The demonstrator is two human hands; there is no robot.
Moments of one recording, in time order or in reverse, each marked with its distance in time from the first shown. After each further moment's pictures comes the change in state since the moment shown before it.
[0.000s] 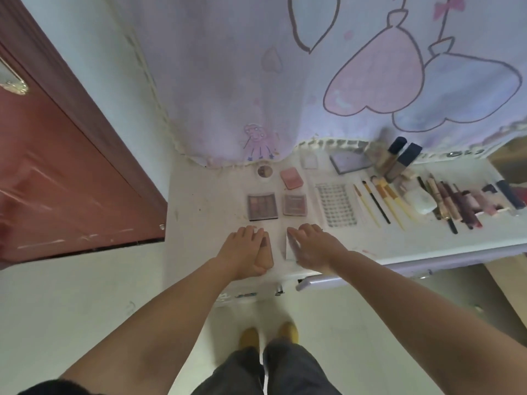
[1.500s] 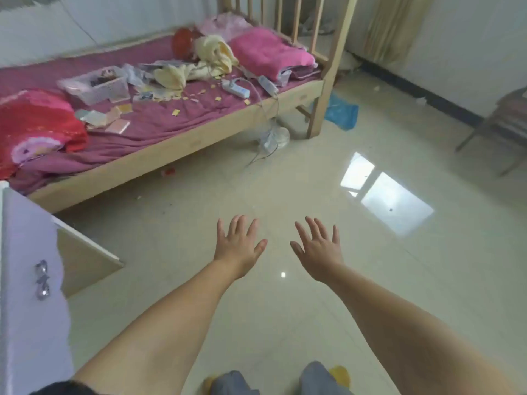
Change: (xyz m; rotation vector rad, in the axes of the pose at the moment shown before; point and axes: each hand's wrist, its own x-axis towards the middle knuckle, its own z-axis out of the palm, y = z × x) left_hand -0.289 0.384 0.125 0.554 -0.049 1.677; right_hand -0.509 -0.327 0.221 0.677 0.293 2.177
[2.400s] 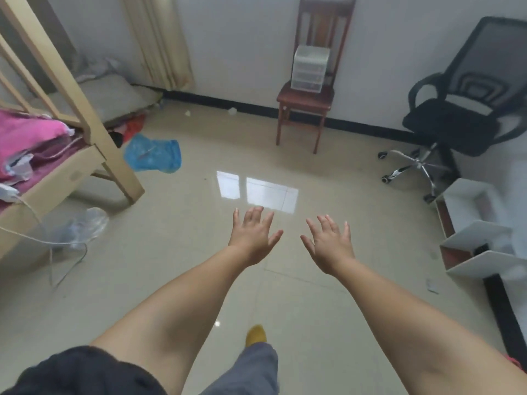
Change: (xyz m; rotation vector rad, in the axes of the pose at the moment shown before) left_hand 0.350 0.606 -0.052 0.094 0.004 0.731; right_hand 0.019 0.602 -0.063 0.148 0.075 0.730
